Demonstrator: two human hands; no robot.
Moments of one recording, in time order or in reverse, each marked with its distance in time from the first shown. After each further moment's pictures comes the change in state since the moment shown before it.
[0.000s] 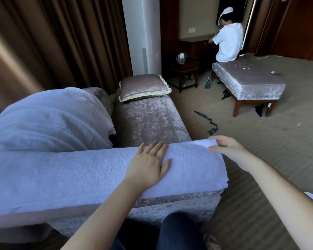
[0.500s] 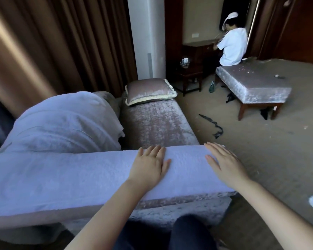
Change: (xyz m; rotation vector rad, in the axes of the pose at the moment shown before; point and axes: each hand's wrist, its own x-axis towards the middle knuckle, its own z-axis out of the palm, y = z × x) left_hand -0.019 -0.033 -0.012 -0.024 -0.048 -0.101; right_hand -0.021 0.014 0.067 -0.800 0.180 -0.400
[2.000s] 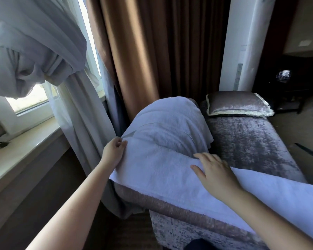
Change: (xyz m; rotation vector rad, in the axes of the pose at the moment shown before) left_hand -0.177 -0.349 -0.108 -0.578 0.439 -1.040; right_hand 0.077 -0.341 0.081 0.091 -0.008 -0.425
